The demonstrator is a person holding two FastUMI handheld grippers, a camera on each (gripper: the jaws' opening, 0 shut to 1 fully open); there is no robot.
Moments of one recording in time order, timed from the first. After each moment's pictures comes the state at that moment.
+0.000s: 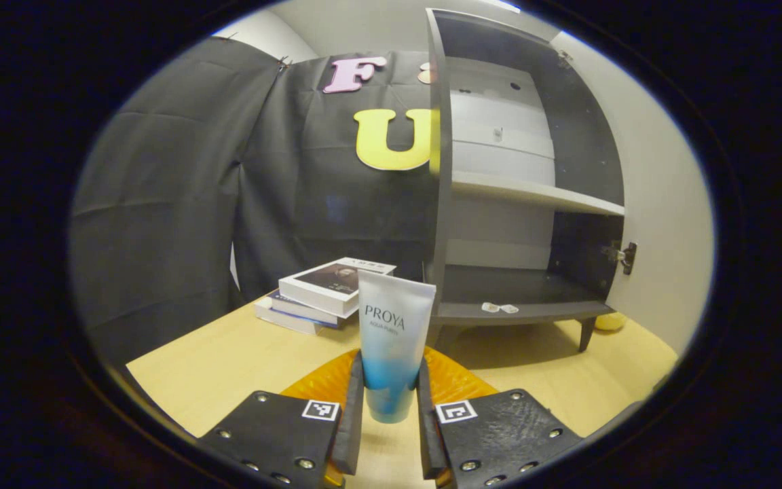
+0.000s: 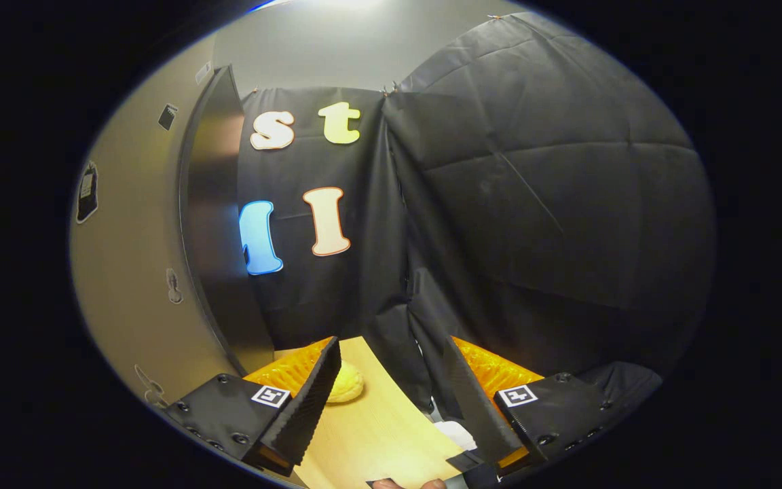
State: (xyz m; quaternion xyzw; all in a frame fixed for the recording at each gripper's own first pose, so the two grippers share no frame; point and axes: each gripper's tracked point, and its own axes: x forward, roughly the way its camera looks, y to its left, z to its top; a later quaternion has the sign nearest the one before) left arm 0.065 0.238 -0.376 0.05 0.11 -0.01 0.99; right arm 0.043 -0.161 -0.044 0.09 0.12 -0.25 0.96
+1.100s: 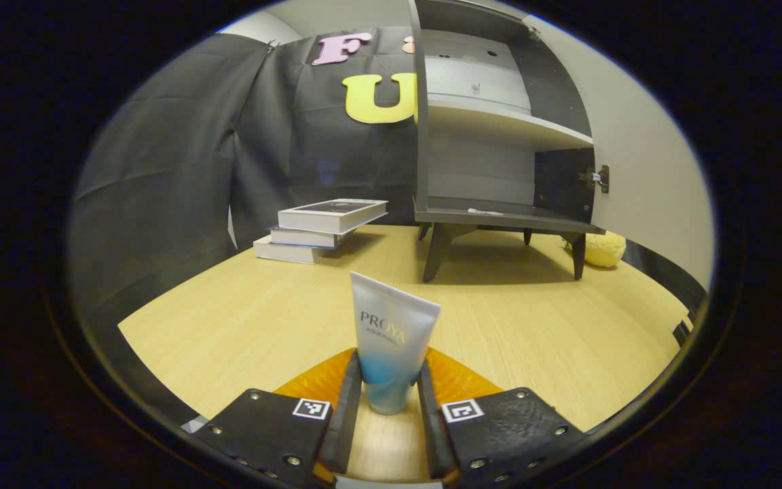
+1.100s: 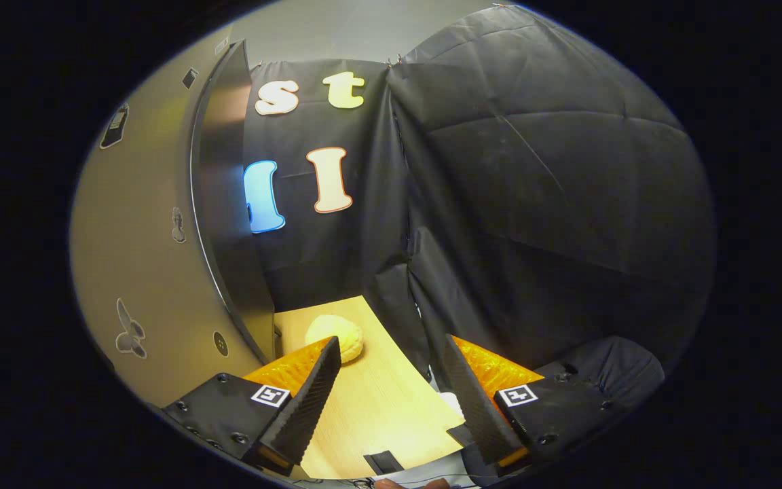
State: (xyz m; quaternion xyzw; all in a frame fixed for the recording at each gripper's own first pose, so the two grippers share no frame) left arm -0.016 0.249 -0.457 0.08 0.19 -0.02 0.98; right arm 0.012 -0.130 -0.106 0.10 0.19 -0.24 0.95
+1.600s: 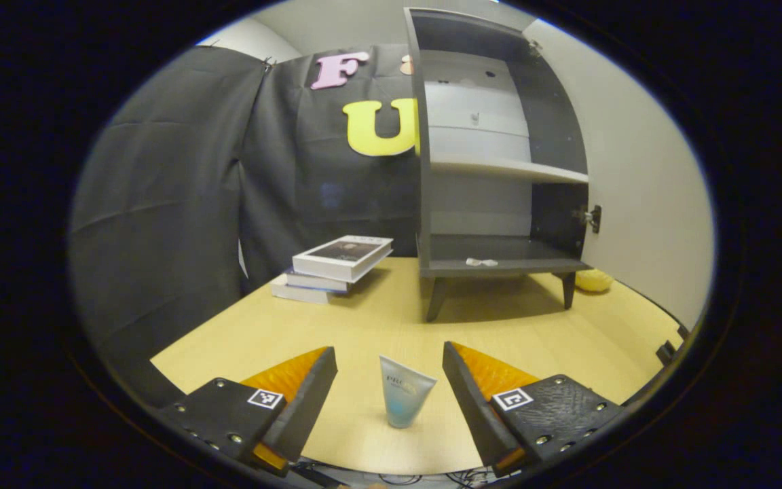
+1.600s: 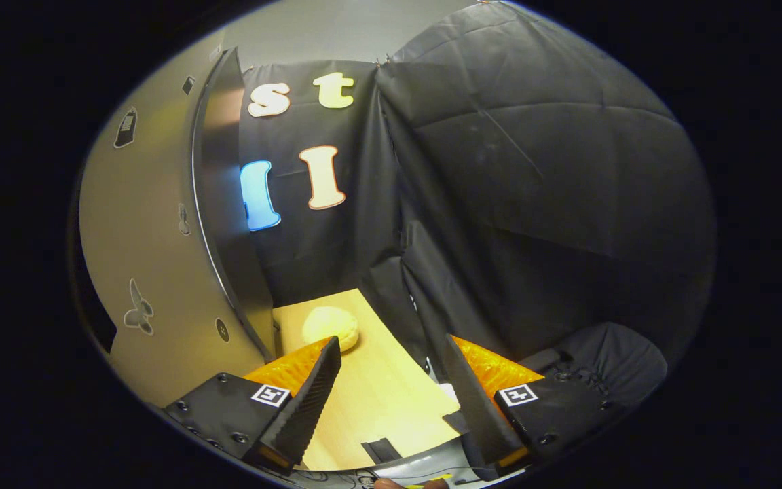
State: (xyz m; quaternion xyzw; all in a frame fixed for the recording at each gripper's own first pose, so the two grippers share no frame) left arm -0.038 0.245 -0.338 0.08 0.14 -0.03 0.99; right arm -0.027 -0.126 -0.113 0.11 0.19 -0.26 0.94
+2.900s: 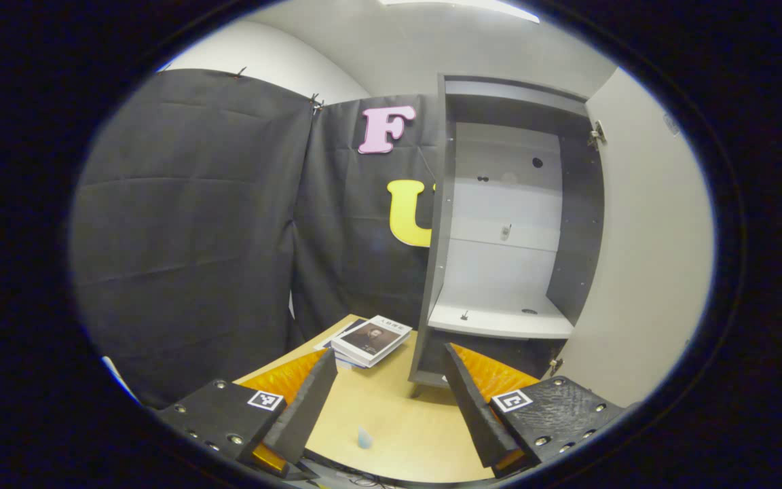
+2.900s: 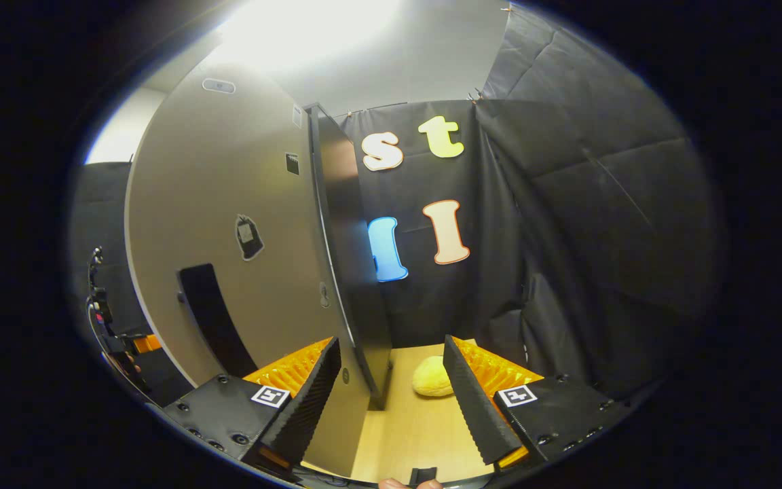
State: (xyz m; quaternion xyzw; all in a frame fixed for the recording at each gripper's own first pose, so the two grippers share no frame) left arm -0.069 0.173 -0.043 0.04 0.10 0.10 0.99; right arm -0.002 -0.069 0.012 0.13 0.07 0.03 0.99
